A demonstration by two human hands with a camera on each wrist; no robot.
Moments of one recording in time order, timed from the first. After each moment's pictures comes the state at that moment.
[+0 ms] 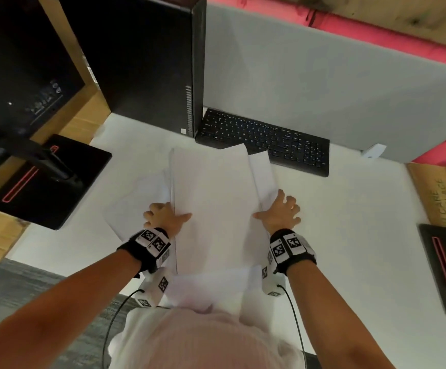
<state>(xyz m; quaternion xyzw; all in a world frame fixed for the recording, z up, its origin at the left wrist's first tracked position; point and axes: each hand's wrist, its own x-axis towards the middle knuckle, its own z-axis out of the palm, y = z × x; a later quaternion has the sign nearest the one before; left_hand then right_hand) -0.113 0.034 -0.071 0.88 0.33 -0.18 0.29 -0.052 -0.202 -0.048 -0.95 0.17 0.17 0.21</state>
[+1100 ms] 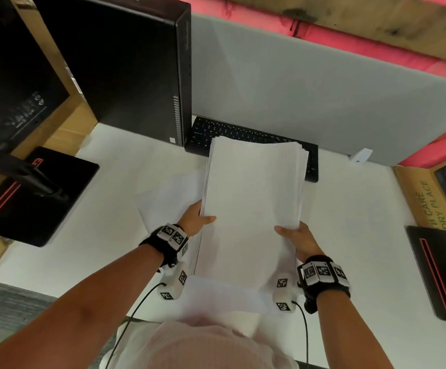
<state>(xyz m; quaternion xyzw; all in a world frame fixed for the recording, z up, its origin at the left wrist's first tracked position) -0.073 -0.013 -0.066 0.76 0.10 -0.19 0.62 -0.068 -0.281 -0.049 -0.72 0.24 0.21 0.61</state>
